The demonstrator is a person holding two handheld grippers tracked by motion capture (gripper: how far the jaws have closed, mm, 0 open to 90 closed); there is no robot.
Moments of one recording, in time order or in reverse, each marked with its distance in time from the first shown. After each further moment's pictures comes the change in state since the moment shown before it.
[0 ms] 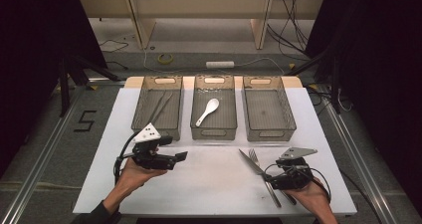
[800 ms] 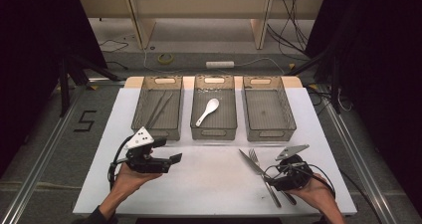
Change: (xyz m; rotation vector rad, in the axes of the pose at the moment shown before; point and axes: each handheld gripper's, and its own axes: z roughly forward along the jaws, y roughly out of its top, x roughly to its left) left arm 0.000 -0.011 -0.013 -0.029 0.044 0.014; right arm -0.003 0.009 0.001 0.208 0.033 -0.097
